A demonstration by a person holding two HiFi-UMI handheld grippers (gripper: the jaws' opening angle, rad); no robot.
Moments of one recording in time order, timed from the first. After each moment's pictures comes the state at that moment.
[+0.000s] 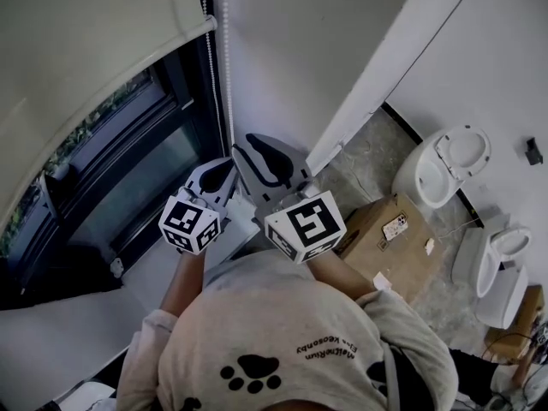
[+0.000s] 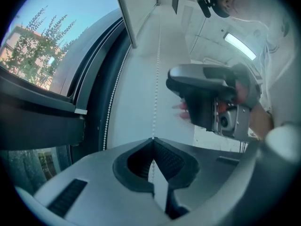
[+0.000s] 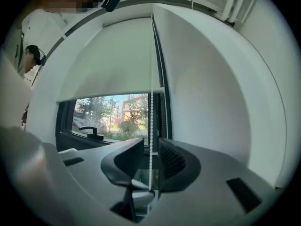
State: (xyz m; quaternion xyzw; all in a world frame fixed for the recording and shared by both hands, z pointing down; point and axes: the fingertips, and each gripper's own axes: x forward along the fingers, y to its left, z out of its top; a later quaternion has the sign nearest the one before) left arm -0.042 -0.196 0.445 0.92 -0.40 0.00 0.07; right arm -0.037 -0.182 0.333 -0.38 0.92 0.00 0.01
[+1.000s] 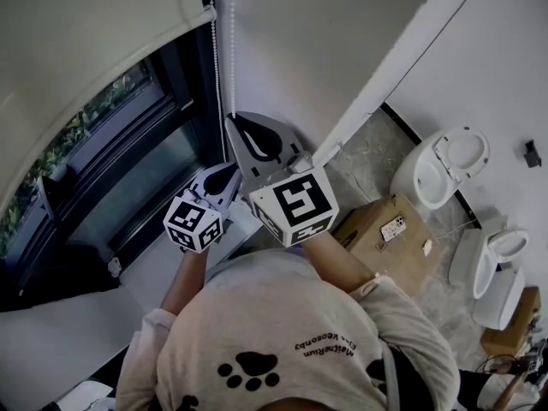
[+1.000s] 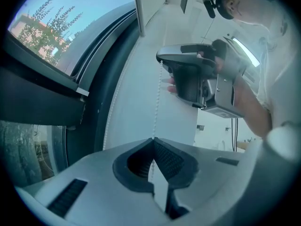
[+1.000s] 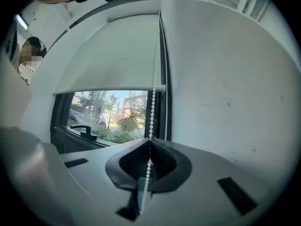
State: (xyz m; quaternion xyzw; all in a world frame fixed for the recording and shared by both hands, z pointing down) left arm -0.037 -0.200 0.475 0.92 -0.39 -0.01 0.11; right arm -0.057 -0.214 0.307 -0.38 0.92 0.03 0.00
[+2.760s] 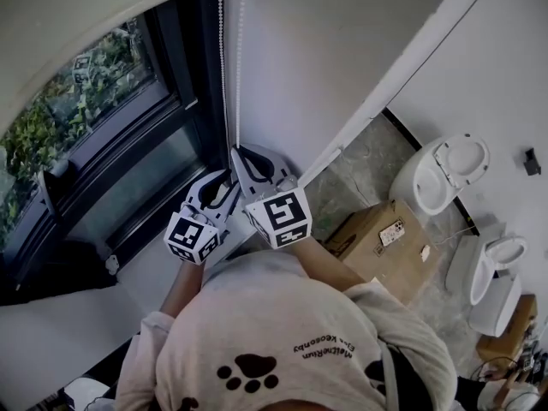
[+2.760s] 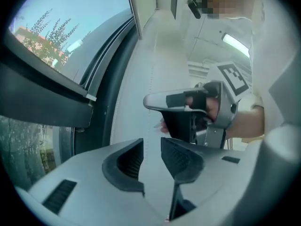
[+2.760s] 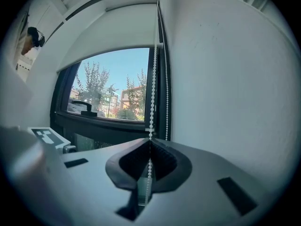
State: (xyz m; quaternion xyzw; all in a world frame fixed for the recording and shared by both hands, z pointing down) left arm -0.051 -0.180 0.485 0.91 -0.41 -0.02 0.06; right arm -0.057 -0.215 0.413 -0.39 0.92 0.01 -0.05
